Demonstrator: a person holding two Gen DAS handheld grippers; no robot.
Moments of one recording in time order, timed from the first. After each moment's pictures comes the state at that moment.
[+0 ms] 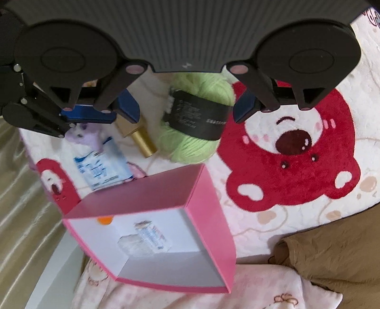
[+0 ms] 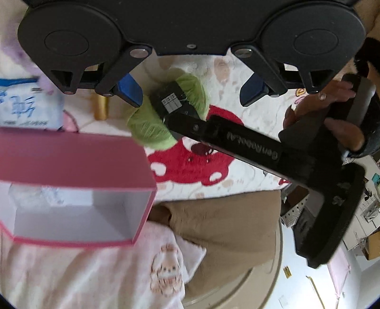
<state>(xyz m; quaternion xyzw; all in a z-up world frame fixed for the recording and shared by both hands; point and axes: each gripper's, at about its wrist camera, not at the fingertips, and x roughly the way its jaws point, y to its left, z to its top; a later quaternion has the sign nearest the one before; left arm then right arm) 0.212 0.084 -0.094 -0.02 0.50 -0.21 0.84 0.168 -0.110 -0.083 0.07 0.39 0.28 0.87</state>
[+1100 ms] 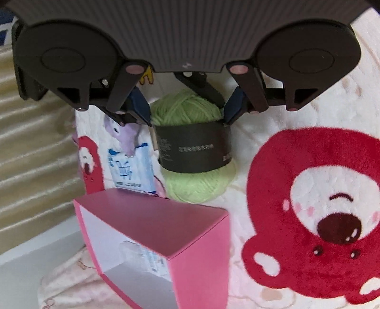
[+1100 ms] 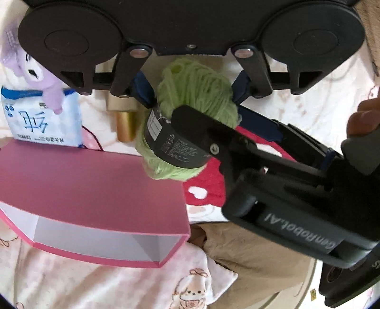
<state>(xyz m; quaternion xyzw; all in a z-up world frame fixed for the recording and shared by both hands) 0.214 0.094 -0.146 -0.23 0.56 -0.25 0.75 0.155 -0.087 -0.140 -0.01 0.38 0.17 0.91</state>
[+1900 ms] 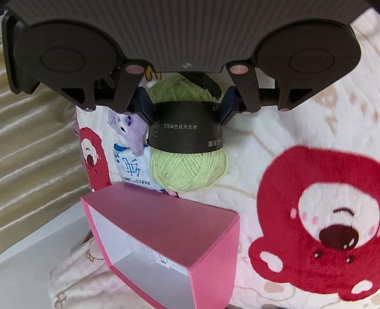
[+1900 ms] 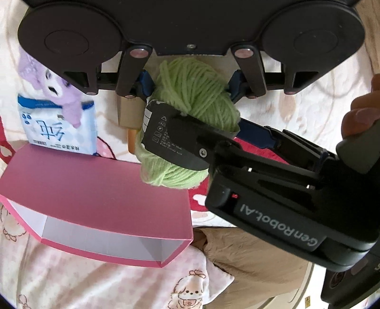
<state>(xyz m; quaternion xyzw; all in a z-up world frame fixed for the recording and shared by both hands) 0.175 0.075 -0.145 -0.25 0.52 -0.24 0.78 0.131 -0.094 -0.133 -0.04 0.38 0.17 0.91</state>
